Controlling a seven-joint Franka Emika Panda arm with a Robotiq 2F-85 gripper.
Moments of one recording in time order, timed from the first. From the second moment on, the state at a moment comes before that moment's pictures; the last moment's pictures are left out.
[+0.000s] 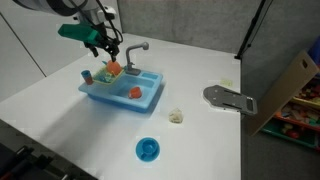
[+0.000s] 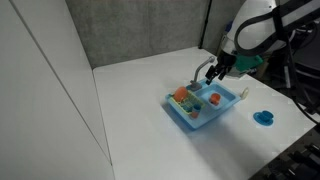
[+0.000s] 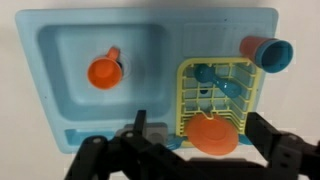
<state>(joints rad) 0.01 0.34 0.07 -2.10 0.08 2.56 -0.02</state>
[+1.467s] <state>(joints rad) -0.27 0.37 -0.07 -2.20 0.21 2.55 -0.25</state>
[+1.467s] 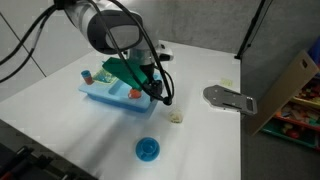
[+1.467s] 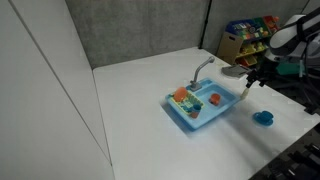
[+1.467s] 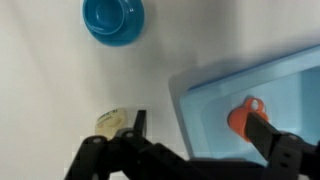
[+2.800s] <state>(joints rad) -0.27 0.43 -0.15 -2.29 0.11 2.67 -0.25</state>
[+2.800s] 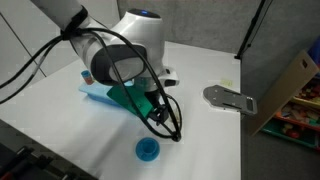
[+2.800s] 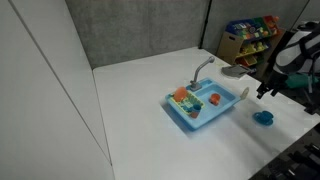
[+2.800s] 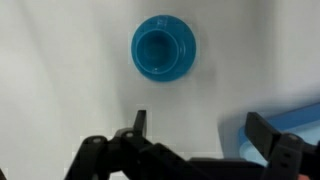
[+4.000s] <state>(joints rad) -0.30 0.60 -0.18 -2.35 0.08 2.88 -0.24</state>
